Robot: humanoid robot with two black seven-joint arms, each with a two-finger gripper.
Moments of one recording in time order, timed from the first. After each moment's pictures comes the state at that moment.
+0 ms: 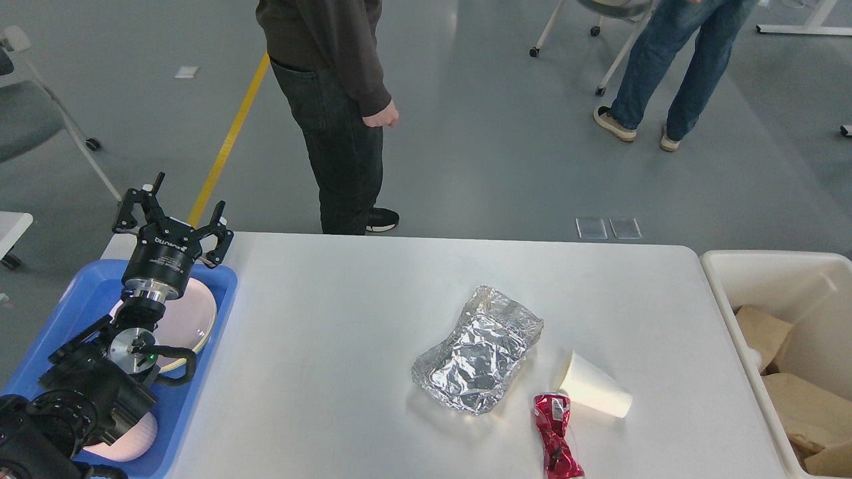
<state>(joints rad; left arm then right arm) -0.73 0.17 -0.73 -0.12 -0.20 -0.79 -0.46 1.71 -0.65 -1.77 0.62 -0.20 0.81 0.00</state>
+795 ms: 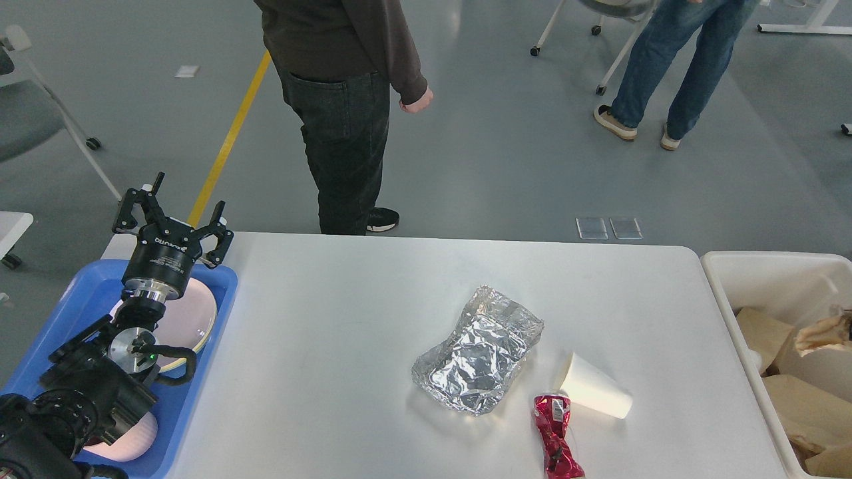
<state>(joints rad) -0.73 0.17 -0.73 -0.12 -0.20 -0.79 -0.46 1.10 -0.58 -1.42 0.37 -0.19 0.52 0.00</state>
